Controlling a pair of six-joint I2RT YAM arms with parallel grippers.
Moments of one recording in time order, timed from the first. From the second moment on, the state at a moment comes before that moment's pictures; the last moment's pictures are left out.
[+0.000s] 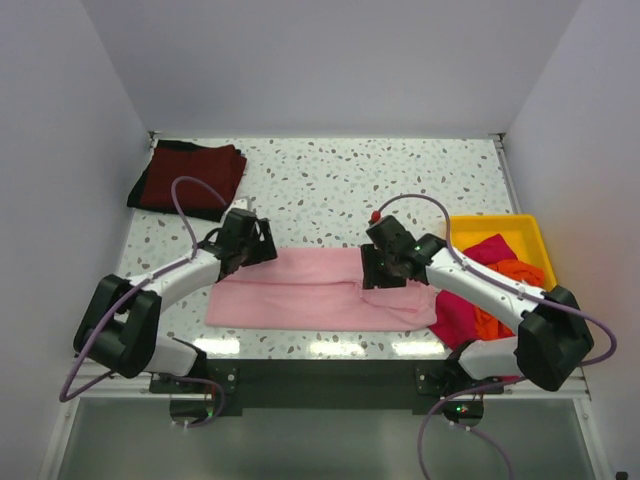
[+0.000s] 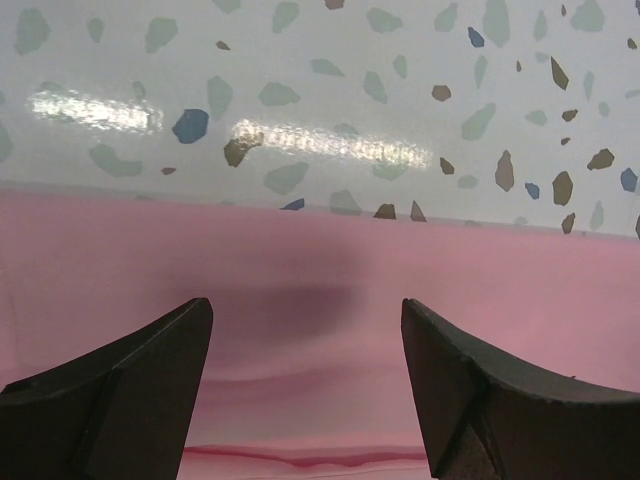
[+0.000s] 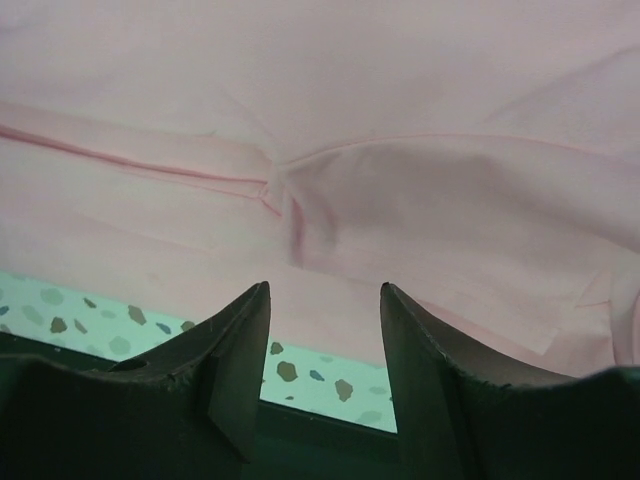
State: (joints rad) left arm -0.40 1.39 0.69 -0.15 -0.15 -0.59; right arm 0.70 1.32 0.90 -0.69 0.06 0.59
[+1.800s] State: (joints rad) left arm -0.78 0.99 0.52 -0.35 -0.25 -0.82; right arm 0.33 2.09 1.77 -0.68 0.07 0.34
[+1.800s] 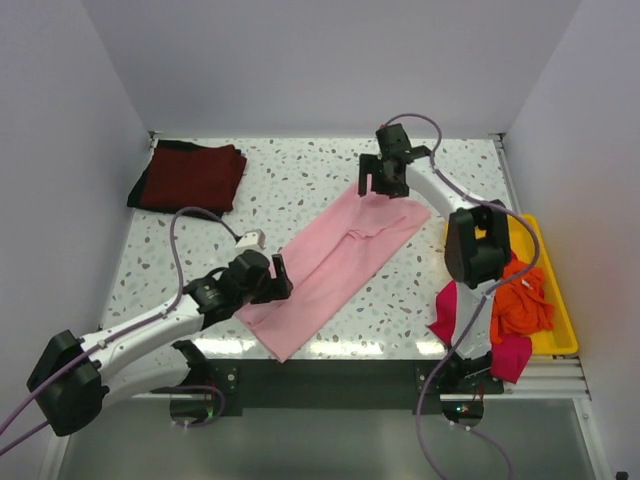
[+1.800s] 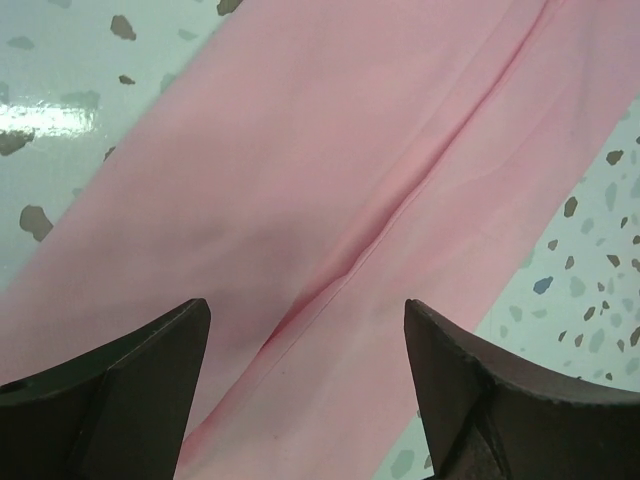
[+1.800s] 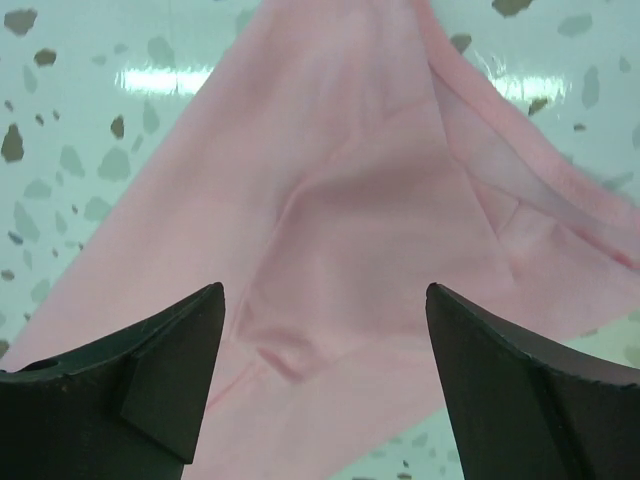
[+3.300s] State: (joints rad) left arm -0.89 1.26 0.46 0.04 0.00 -0.68; right arm 0.35 1.97 1.35 -0.41 -0.11 0.41
